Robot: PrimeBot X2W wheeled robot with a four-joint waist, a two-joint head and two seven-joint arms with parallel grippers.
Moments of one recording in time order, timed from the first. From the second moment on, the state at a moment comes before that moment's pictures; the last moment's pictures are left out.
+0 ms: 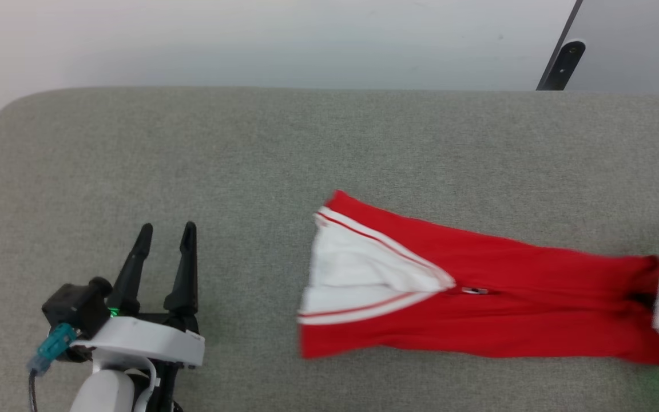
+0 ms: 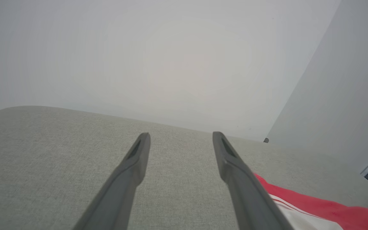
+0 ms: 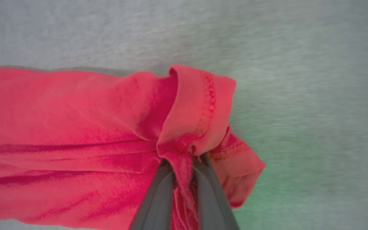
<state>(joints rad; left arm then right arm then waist) -0.21 0.20 -0.06 0.20 -0.45 -0.13 -0.26 -0.59 -0.49 0.21 0.84 0.74 0.13 0.66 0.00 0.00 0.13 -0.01</state>
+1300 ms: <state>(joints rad) -0.21 0.16 -0.10 0.35 -0.47 -0.13 -0.26 -0.64 -0.11 0.20 0.51 0.66 0.13 0.84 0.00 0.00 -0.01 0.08</state>
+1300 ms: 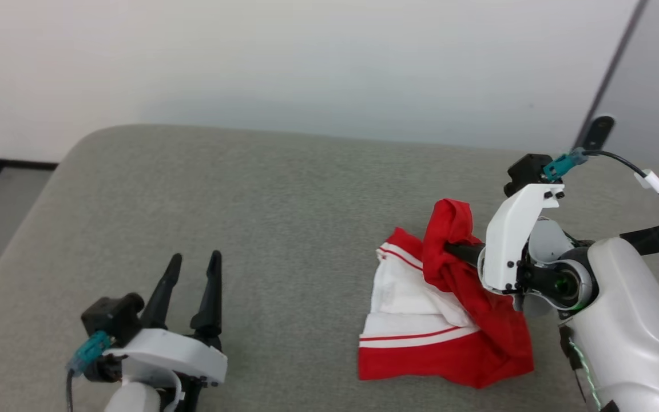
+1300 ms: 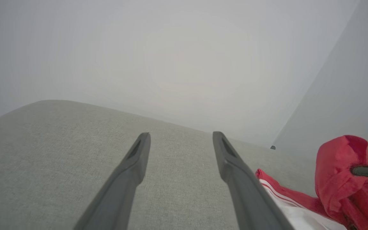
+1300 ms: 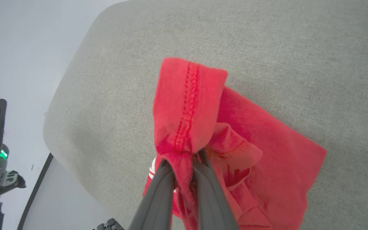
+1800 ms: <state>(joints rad) -0.27 0.13 -0.14 0.39 -0.48 -0.13 -0.26 -0.64 -0.06 0.29 0.67 0.51 0.13 0.83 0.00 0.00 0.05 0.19</state>
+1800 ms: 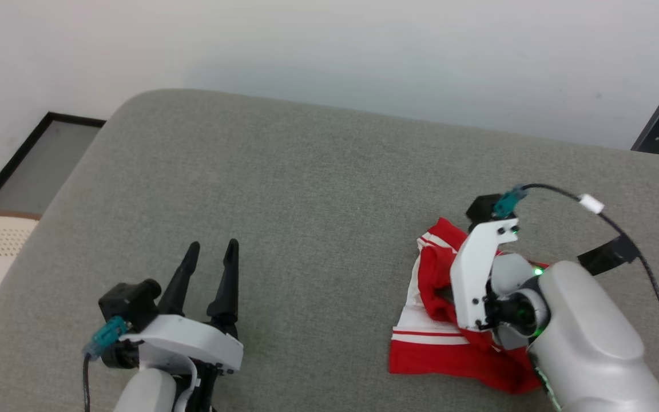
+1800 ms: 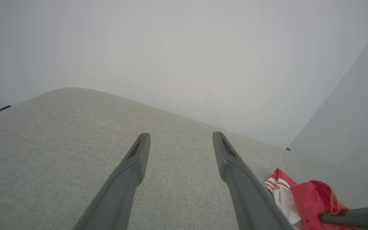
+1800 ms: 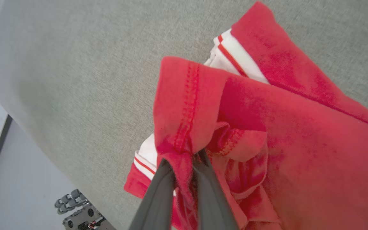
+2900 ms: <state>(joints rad) -0.29 0.14 -0.15 0.41 -0.51 -0.13 -0.26 -0.78 -0.06 0.61 0.86 0.41 0.13 0.73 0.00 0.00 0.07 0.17</state>
